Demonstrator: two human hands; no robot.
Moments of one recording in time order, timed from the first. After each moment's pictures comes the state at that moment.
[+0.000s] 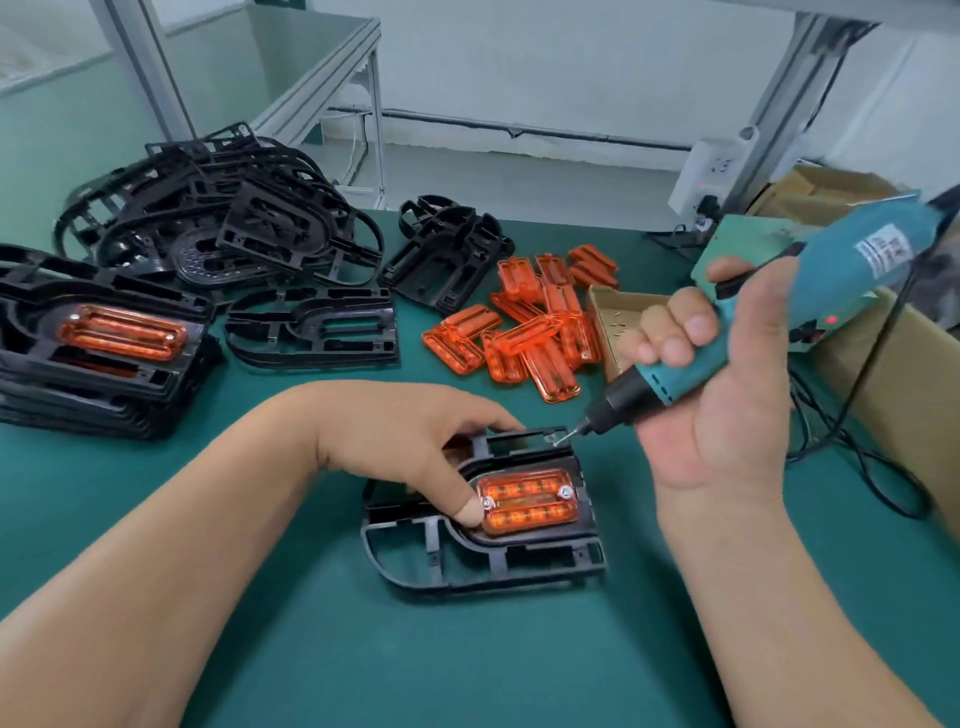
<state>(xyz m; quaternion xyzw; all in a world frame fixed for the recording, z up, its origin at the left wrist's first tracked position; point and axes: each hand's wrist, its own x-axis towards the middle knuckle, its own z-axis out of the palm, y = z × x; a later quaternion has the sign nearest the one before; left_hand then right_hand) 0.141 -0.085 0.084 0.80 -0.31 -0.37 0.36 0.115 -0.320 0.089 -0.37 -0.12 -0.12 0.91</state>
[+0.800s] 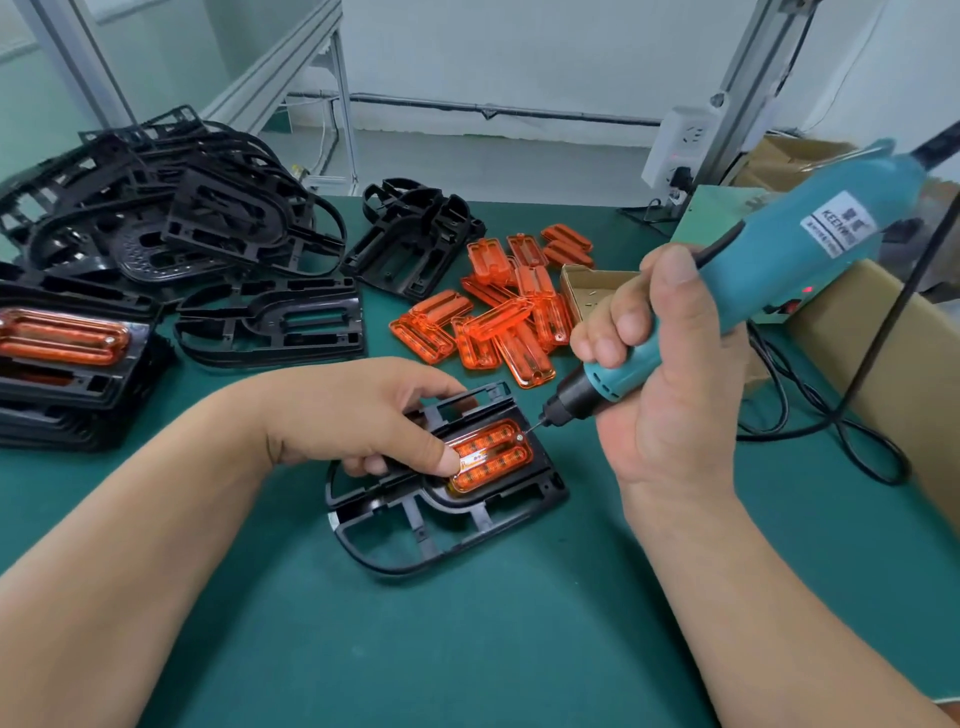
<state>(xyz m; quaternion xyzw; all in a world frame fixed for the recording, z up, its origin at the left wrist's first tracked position) 0.156 -0.078 0.066 0.78 -0.21 -0.40 0.43 0.114 -0.315 0.080 -0.46 -0.13 -0.19 0.85</state>
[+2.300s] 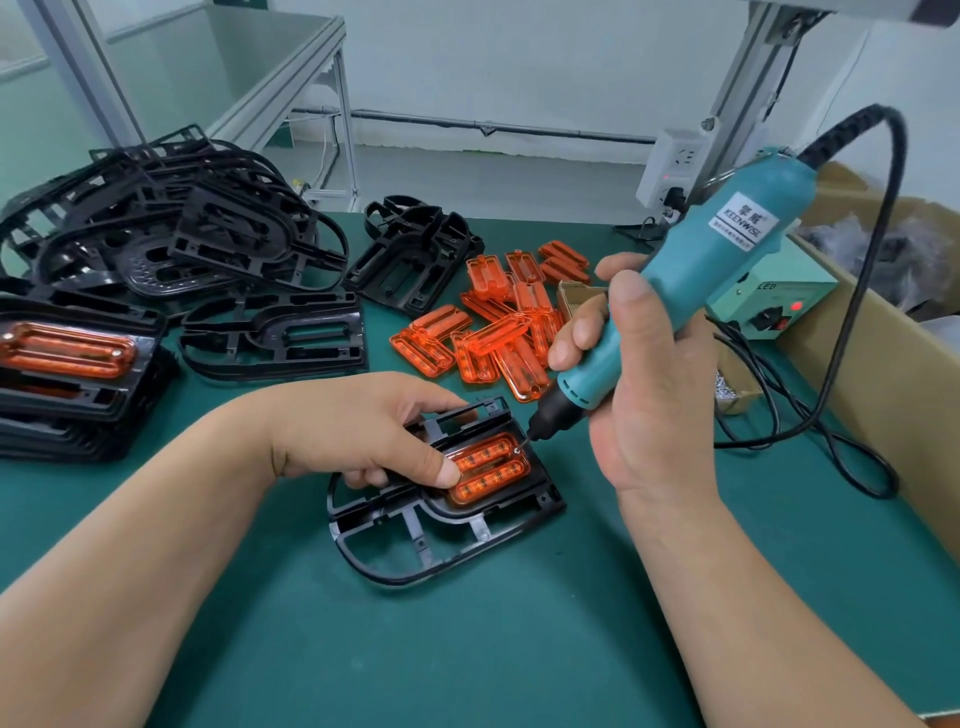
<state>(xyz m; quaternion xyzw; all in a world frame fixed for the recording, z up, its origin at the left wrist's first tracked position) 0.157 -0.078 0.065 0.76 -0.23 -0.41 0.44 0.120 -0.313 0.078 -0.53 -0.12 -0.16 0.83</state>
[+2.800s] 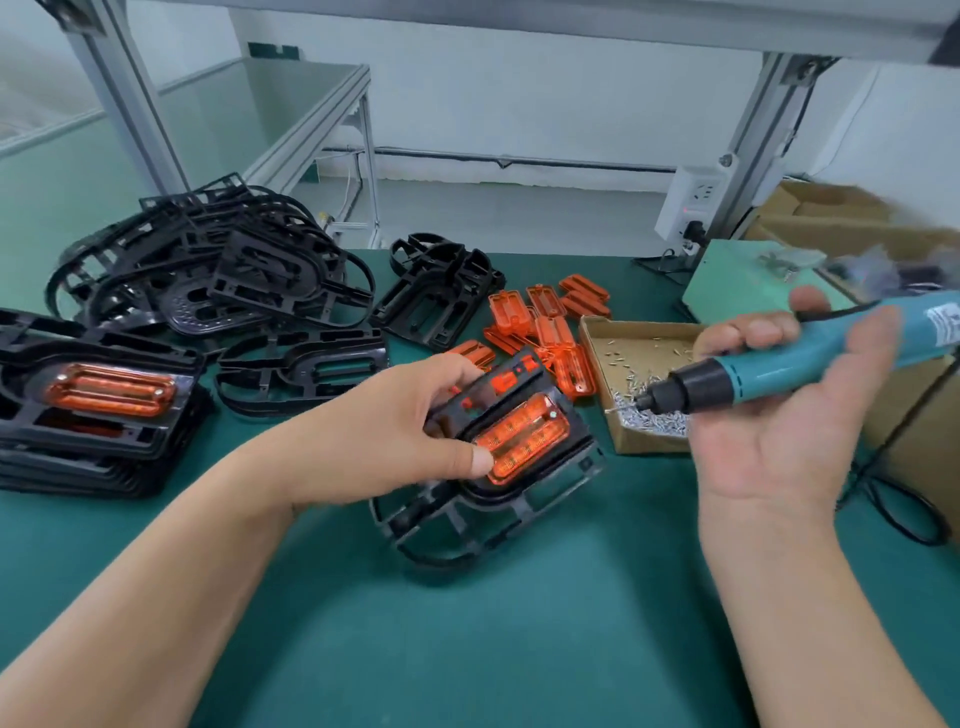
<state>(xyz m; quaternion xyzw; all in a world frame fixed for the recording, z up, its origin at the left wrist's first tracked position) 0.150 -0.081 0.085 0.82 -0.23 -0.18 0.50 0.131 -0.358 0.088 -0.25 -0.04 -0.25 0.93</state>
